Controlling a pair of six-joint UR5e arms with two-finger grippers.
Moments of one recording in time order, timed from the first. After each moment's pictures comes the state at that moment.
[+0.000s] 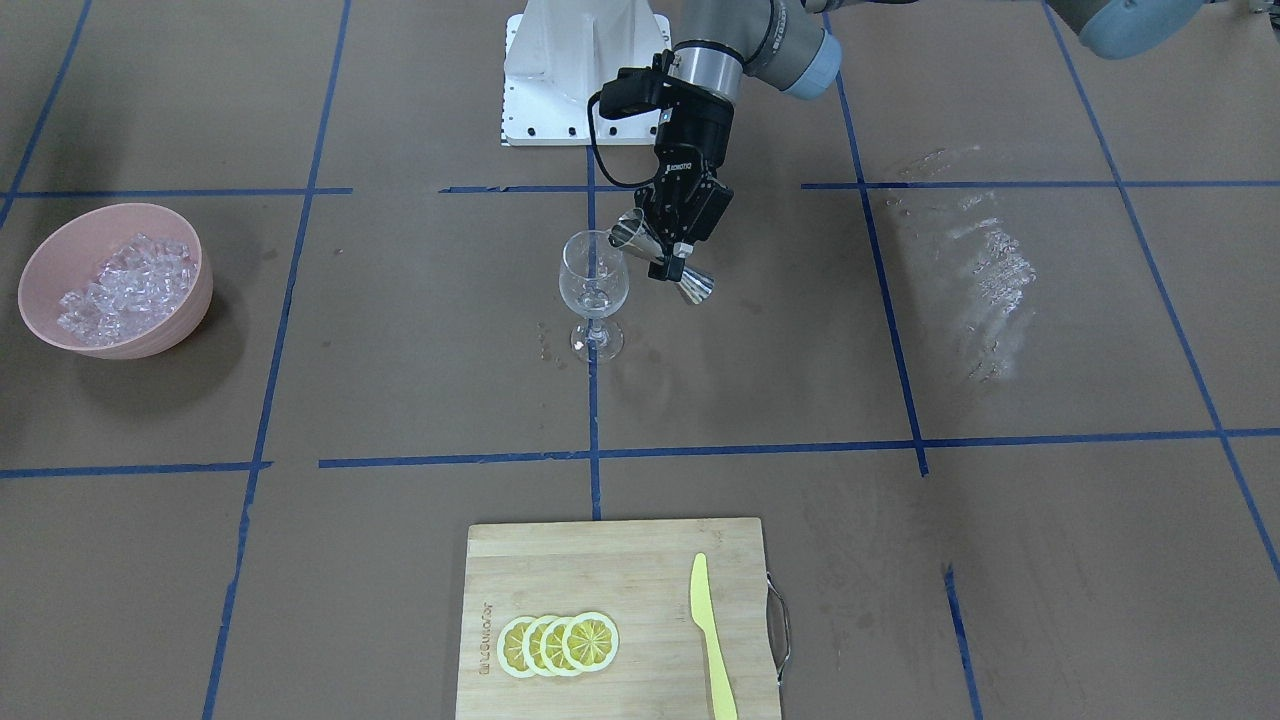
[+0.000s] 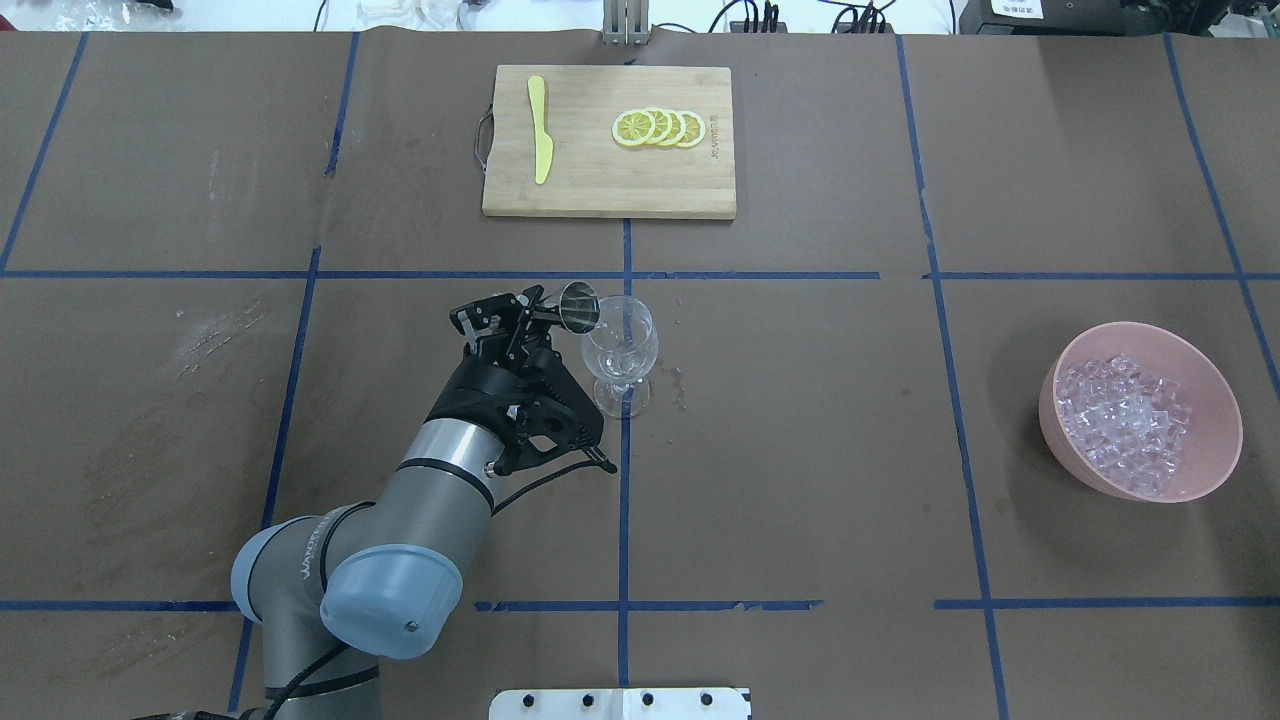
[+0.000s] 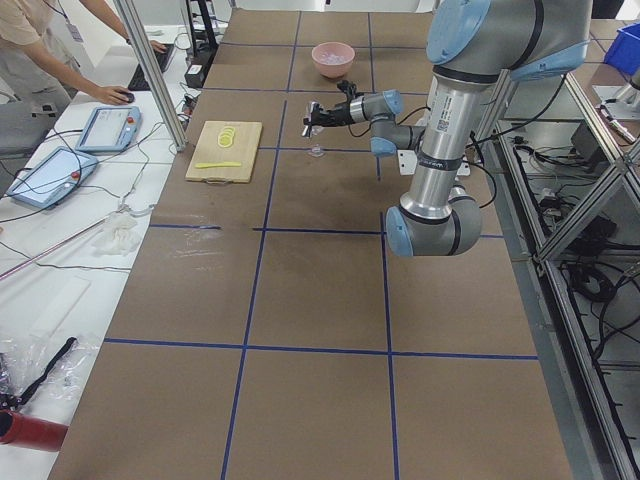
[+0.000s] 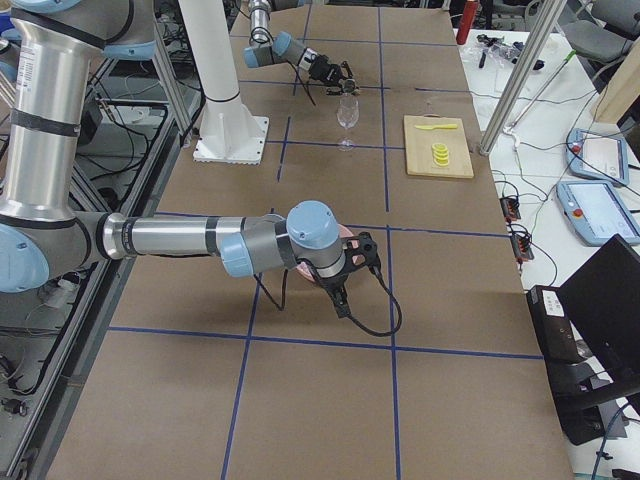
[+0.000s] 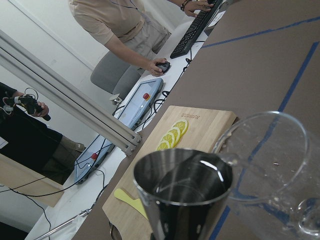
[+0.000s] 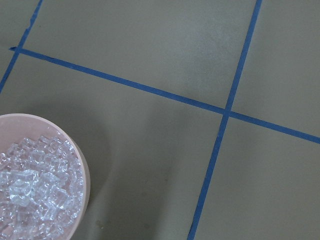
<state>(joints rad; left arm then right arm) -0.22 -2.05 -1.79 -2.23 -0.67 0.04 1.57 -1.82 1.87 -1.32 2.42 -0.08</state>
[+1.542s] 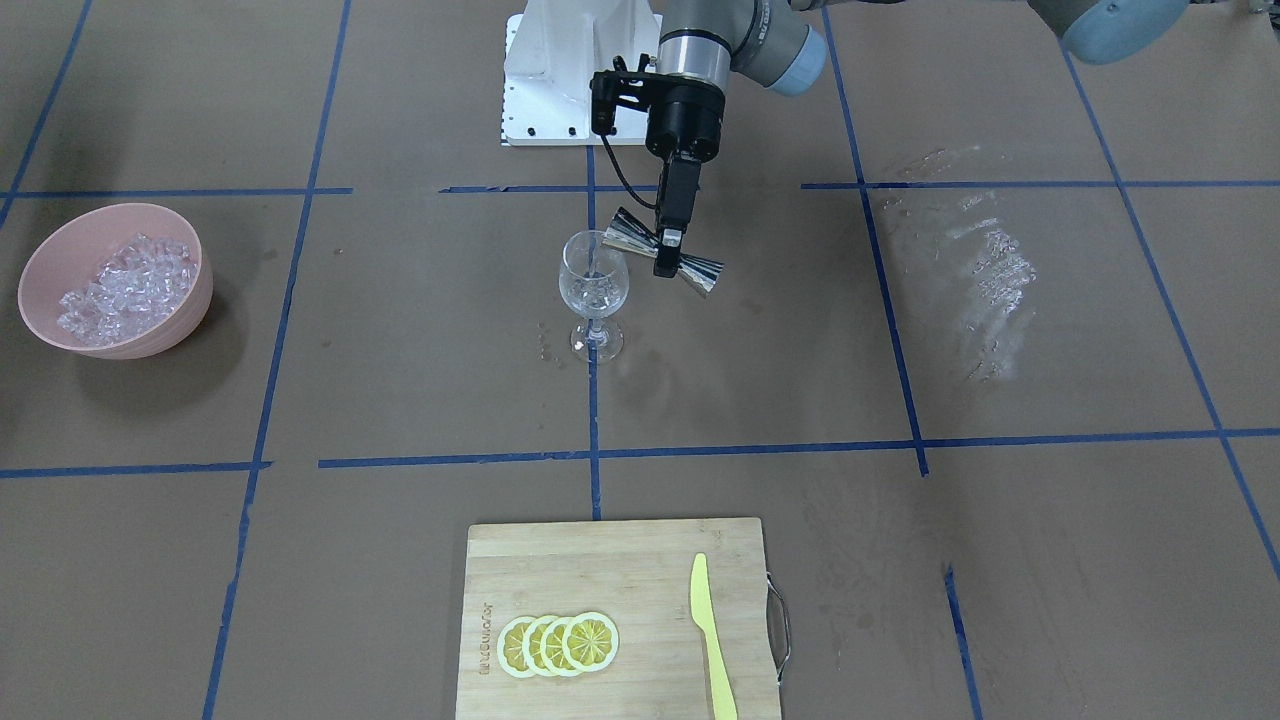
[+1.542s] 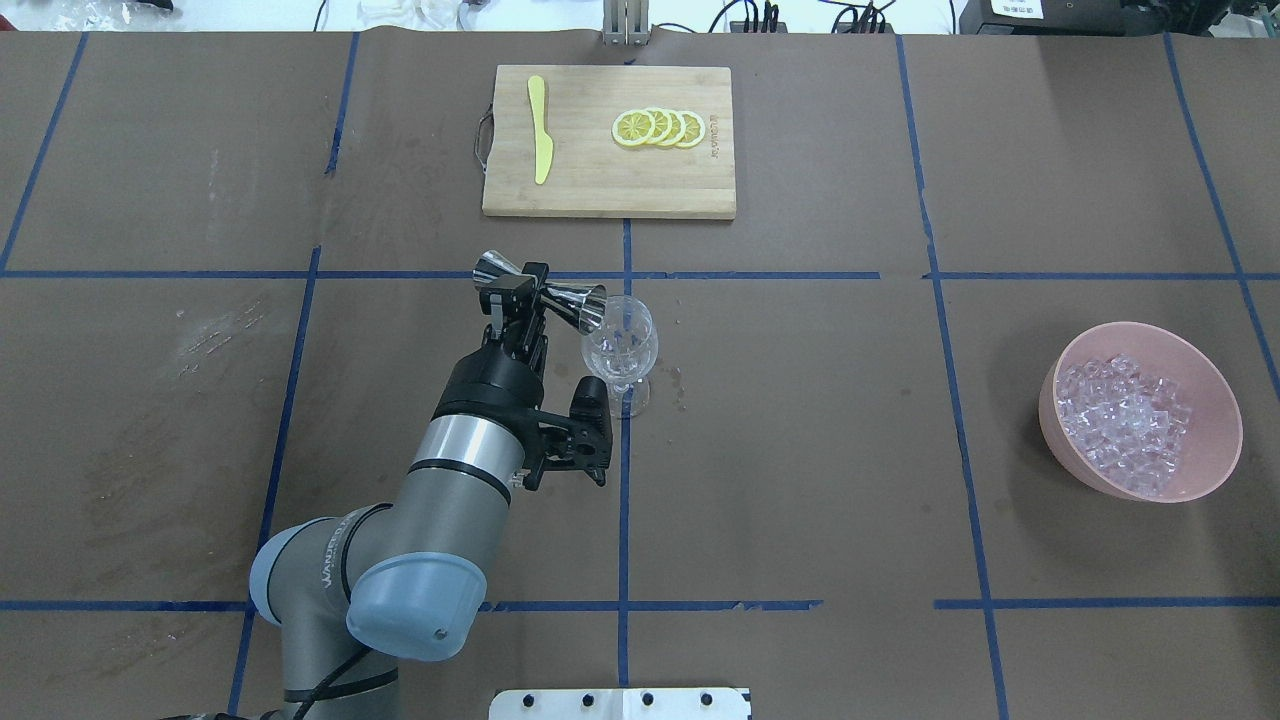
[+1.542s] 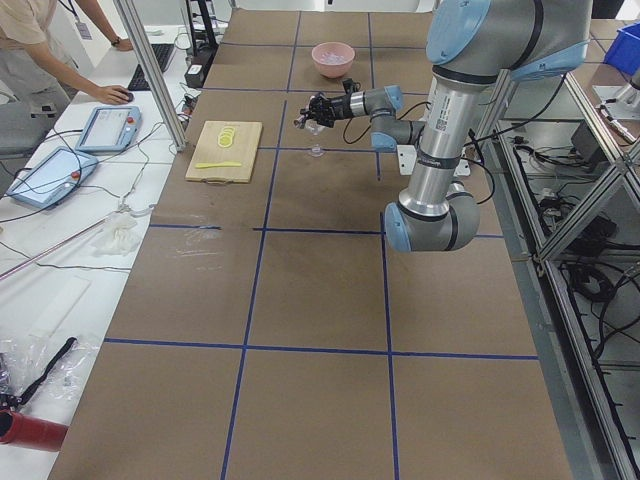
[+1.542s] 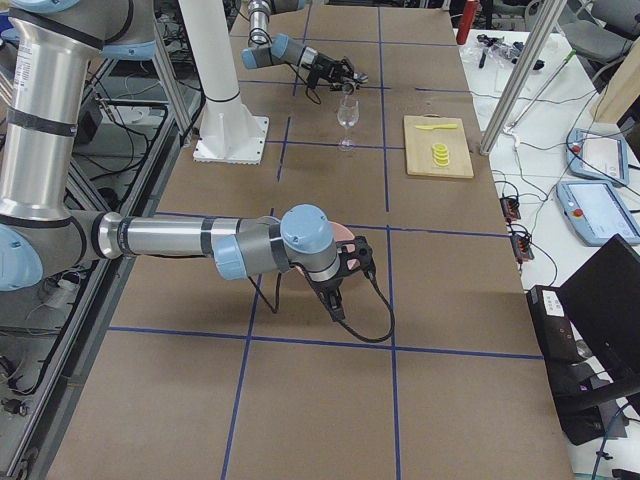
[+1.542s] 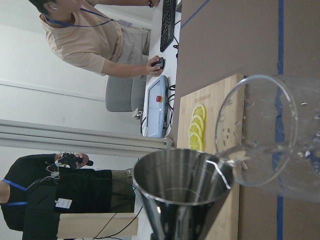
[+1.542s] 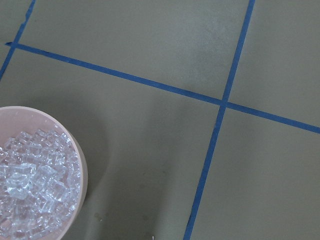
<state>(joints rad) -0.21 -2.09 -1.78 -2.22 -0.57 0.57 1.57 -1.84 1.87 -1.32 2.42 -0.08</state>
